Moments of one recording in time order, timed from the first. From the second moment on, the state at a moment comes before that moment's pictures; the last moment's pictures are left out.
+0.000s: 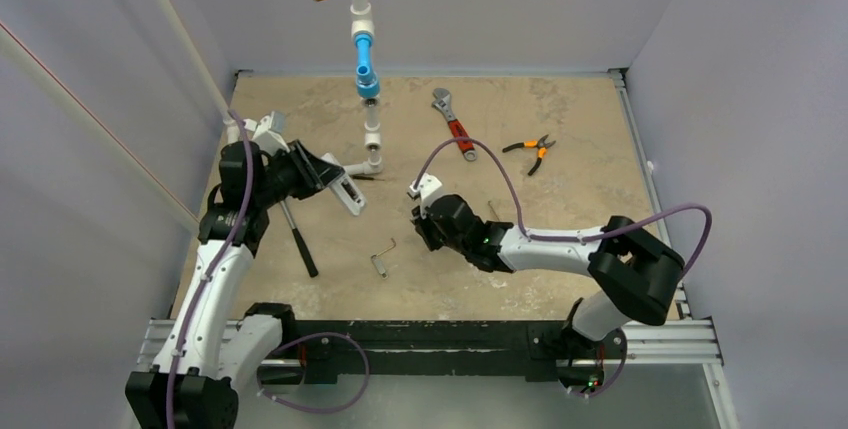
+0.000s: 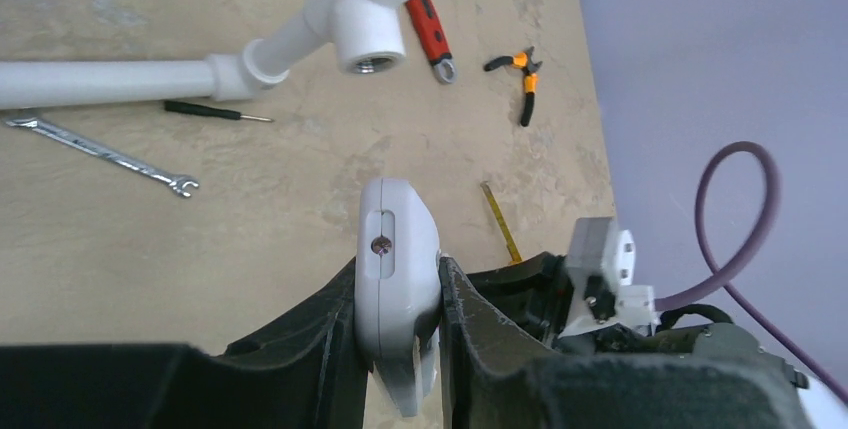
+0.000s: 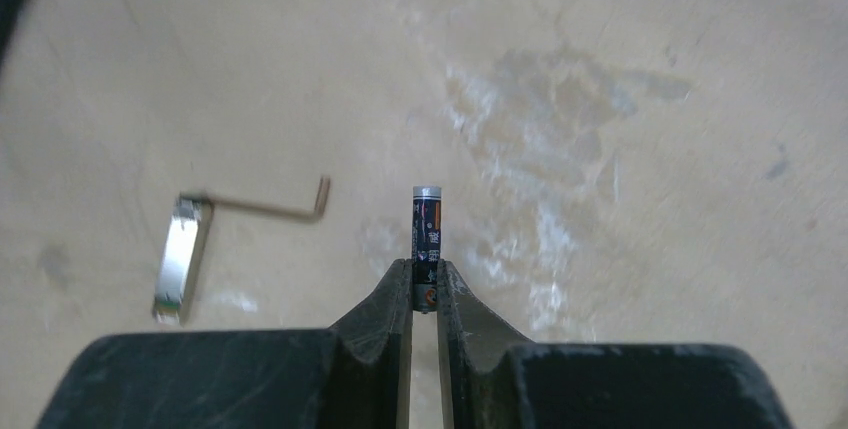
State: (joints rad) left arm -0.02 0.87 0.81 -0.37 0.48 -0.63; right arm 1.00 1.55 0.78 0.21 0.24 0.22
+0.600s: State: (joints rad) left arm -0.06 0.91 0.75 -0.19 0.55 -0.67; right arm 1.01 1.50 0.61 0.13 0.16 0.15
